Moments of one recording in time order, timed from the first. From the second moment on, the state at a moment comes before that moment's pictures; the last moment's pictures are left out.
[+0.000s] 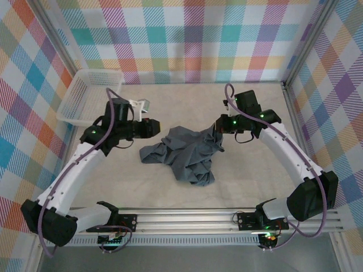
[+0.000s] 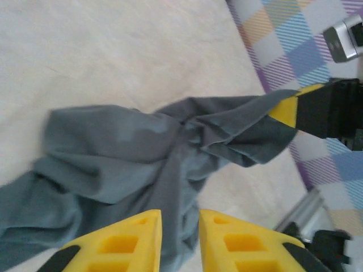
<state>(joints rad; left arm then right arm) -0.44 1.19 1.18 -0.63 0.46 -0.46 0.37 1.38 1.29 -0.81 -0.35 0.36</state>
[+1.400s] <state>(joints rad) -0.63 0.91 1.22 -0.59 -0.19 -0.53 0.68 1.43 1.37 -0.52 -0.63 0.54</state>
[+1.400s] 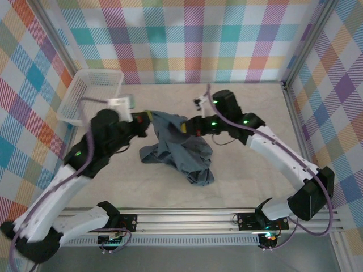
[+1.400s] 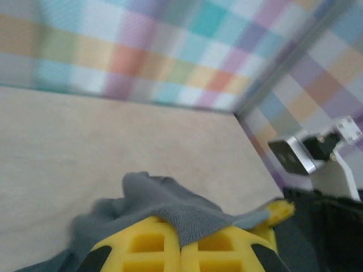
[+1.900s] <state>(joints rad) -0.62 0.87 1.16 -0.71 -0.55 -0.47 0.56 1.47 1.43 -0.54 -0.61 0.54</state>
